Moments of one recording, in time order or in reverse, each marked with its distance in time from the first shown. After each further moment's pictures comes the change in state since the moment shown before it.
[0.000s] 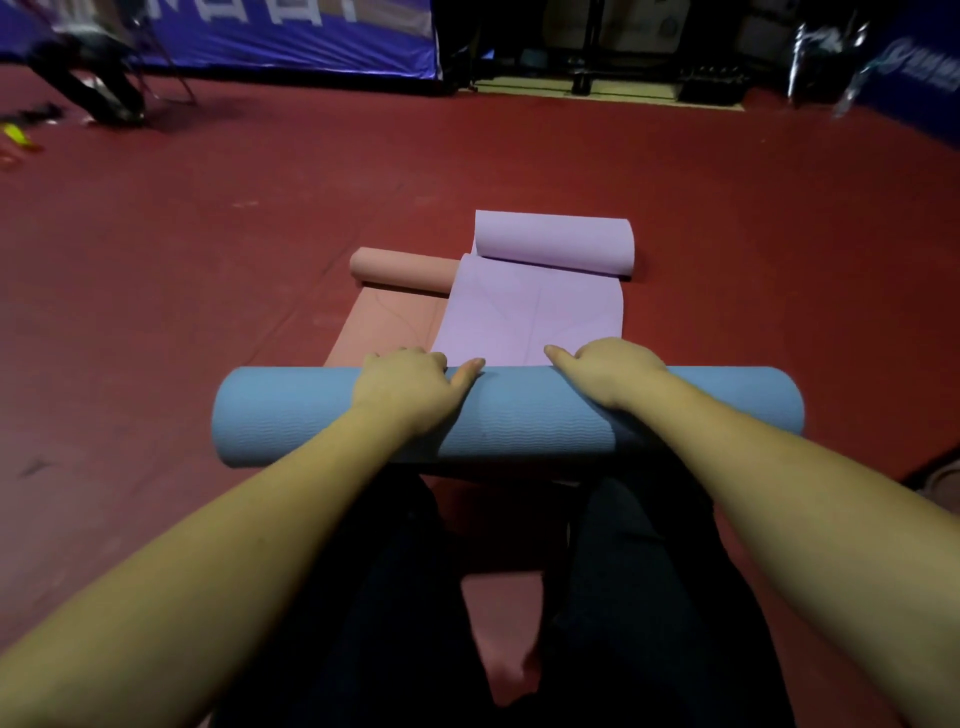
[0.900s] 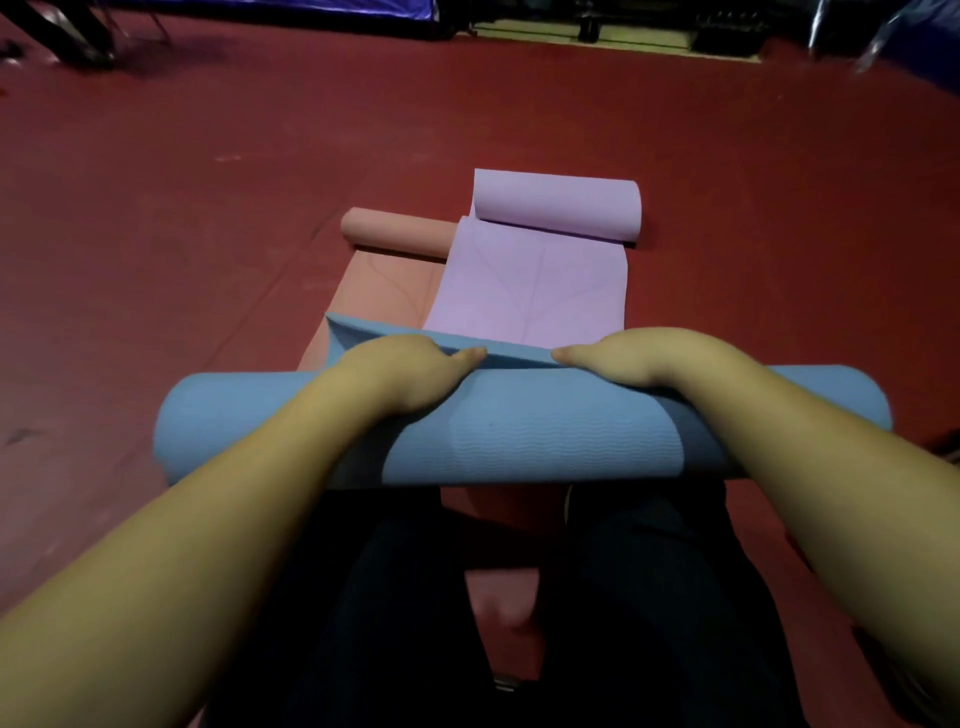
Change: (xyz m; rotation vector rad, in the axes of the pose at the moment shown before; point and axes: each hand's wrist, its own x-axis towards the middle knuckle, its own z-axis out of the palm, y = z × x) left_hand -0.003 0.003 -0.035 -0.164 -0.409 -0.089; right_hand -0.011 -0.006 -0.027 0.071 -0.386 0.007
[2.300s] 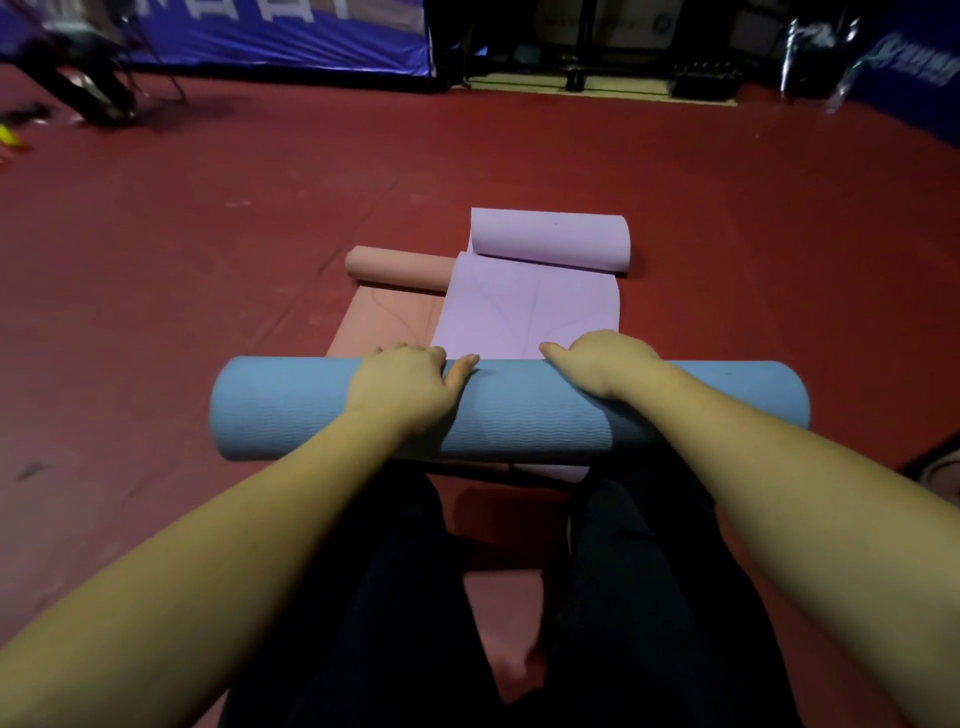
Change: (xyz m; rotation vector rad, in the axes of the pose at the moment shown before) left_hand 0.014 -0.015 0.030 0.171 0.541 0.200; right_hand 0.020 -0.003 0.014 -0.069 0.337 0.024
